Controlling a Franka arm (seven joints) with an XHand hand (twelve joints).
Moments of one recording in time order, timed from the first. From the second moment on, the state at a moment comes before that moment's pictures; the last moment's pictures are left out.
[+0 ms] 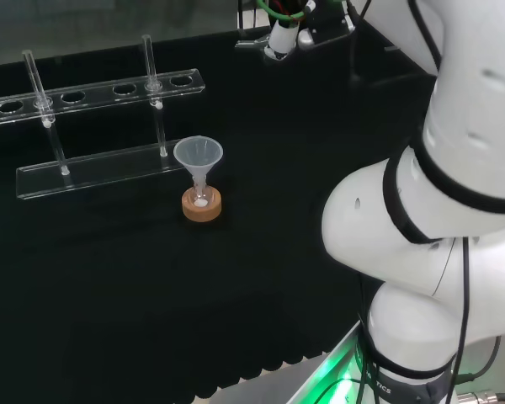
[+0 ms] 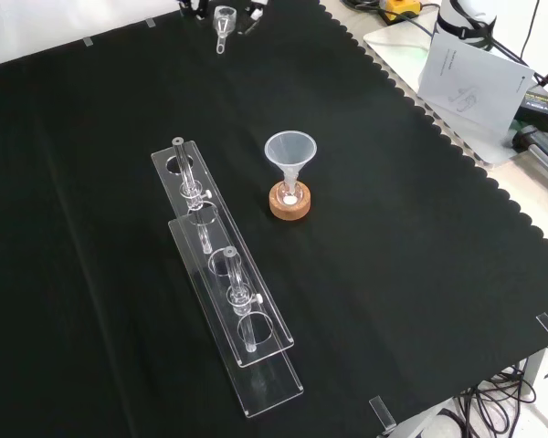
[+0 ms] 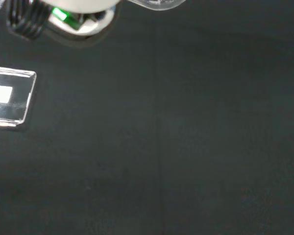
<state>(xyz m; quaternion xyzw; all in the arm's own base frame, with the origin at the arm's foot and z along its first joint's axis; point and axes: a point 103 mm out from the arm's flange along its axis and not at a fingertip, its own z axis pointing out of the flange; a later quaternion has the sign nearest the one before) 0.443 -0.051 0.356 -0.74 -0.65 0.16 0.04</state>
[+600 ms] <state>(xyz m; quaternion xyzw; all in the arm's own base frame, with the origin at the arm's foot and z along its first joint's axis) 0.485 -0.085 0.307 -0.73 -0.66 0.16 0.08</state>
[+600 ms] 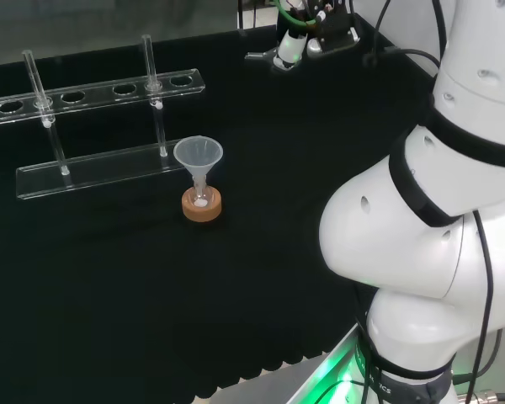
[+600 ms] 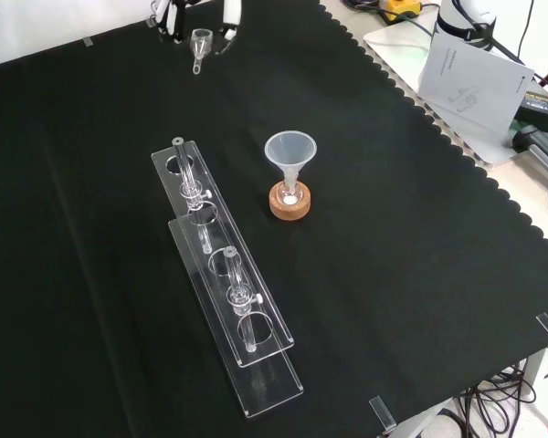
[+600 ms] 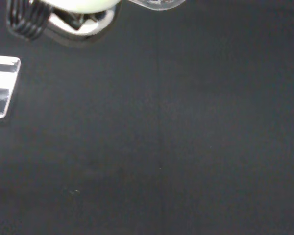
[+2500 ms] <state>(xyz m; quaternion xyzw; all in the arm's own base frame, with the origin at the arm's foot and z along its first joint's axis) 0.561 -0.098 0.100 -0.68 -0.68 0.23 0.13</state>
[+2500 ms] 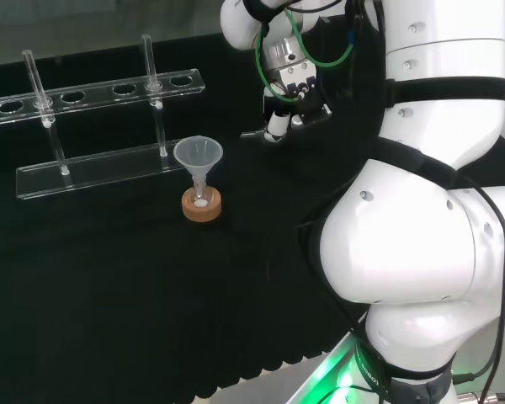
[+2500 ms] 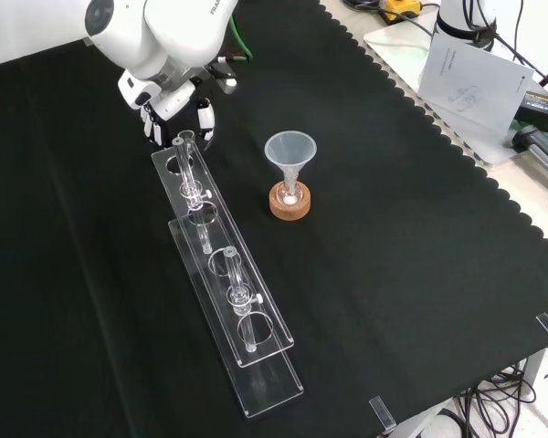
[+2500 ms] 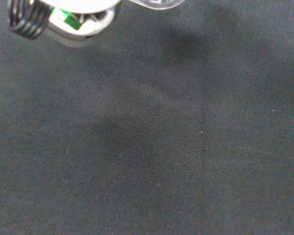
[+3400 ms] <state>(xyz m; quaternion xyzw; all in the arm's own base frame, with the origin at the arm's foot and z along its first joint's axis) 0.571 -0.082 0.084 -0.68 -0.68 0.23 0.13</state>
